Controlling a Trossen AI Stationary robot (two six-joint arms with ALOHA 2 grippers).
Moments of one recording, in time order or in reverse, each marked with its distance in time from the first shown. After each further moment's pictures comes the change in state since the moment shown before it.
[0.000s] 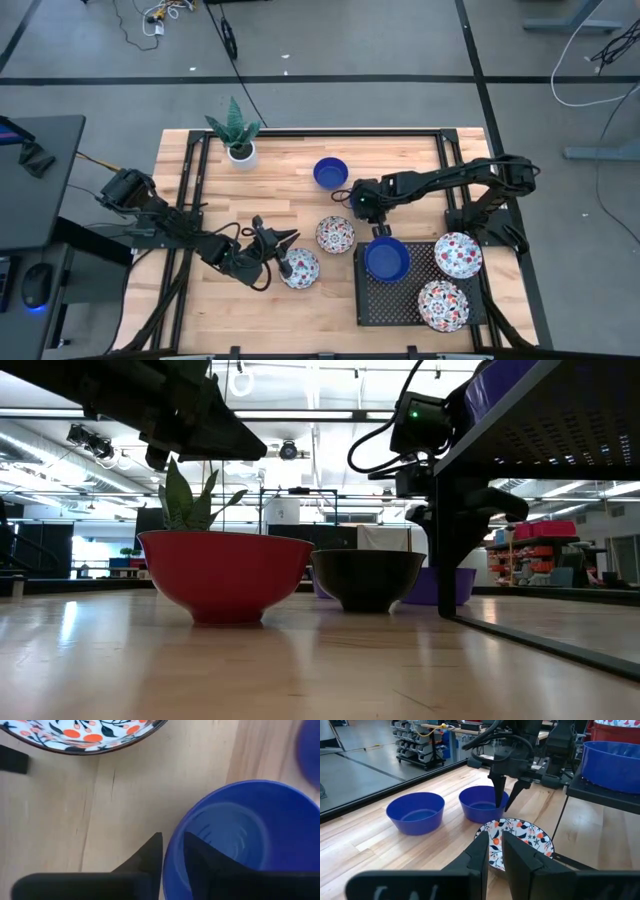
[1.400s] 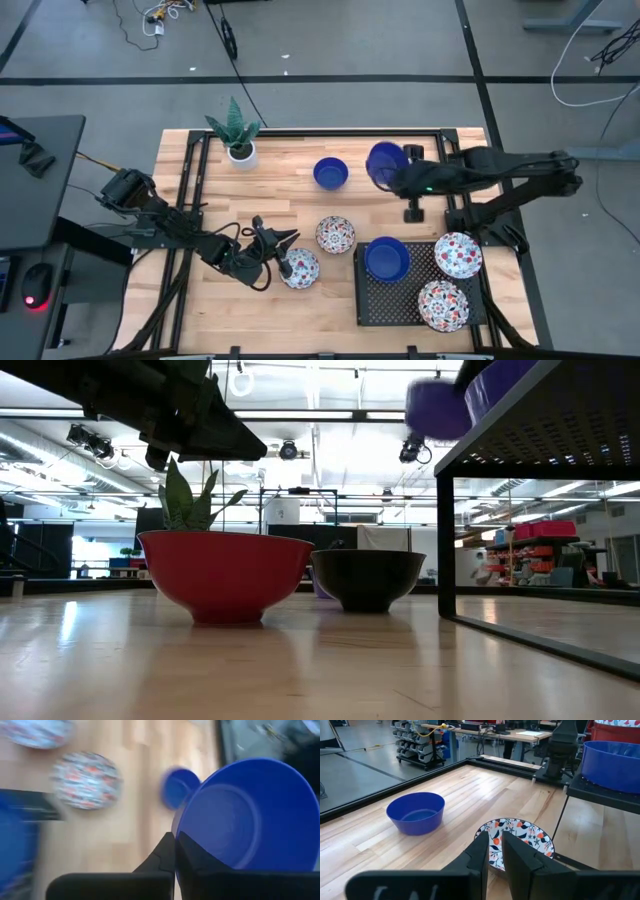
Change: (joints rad) left arm 0.000 0.000 0.000 -0.001 0.000 0.001; right arm 0.222 -0.393 0.482 -0.595 0.394 0.229
